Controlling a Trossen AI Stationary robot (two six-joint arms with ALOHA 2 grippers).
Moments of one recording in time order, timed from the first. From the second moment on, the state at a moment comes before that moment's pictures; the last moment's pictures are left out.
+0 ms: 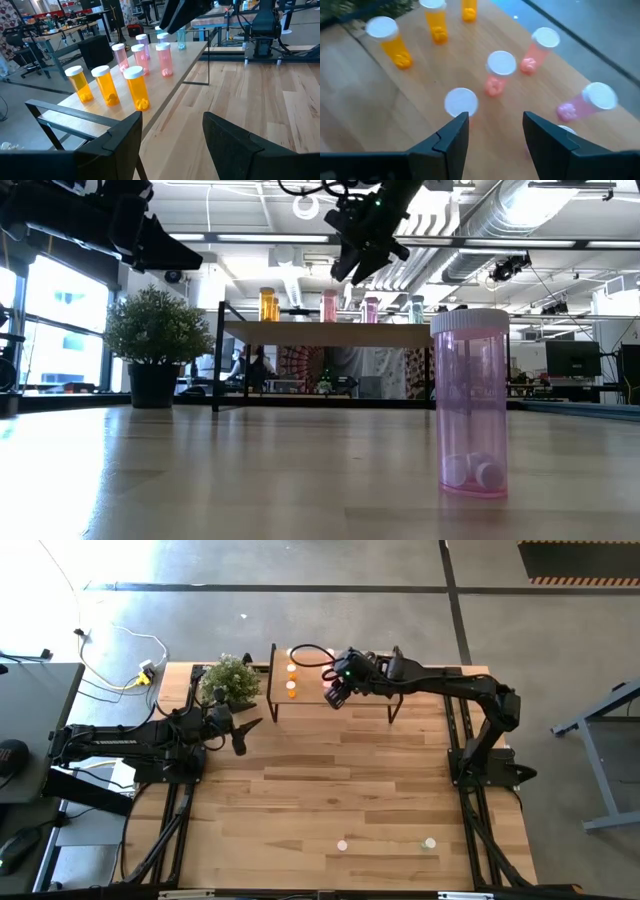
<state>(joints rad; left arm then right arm) 0.24 0.50 0.30 0.02 -0.36 0.11 -0.28 1.72 1.62 -0.74 0.36 0.30</state>
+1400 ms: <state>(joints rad) 0.24 0.50 0.30 0.02 -0.35 0.11 -0.27 1.76 1.62 -0.73 0.42 0.29</state>
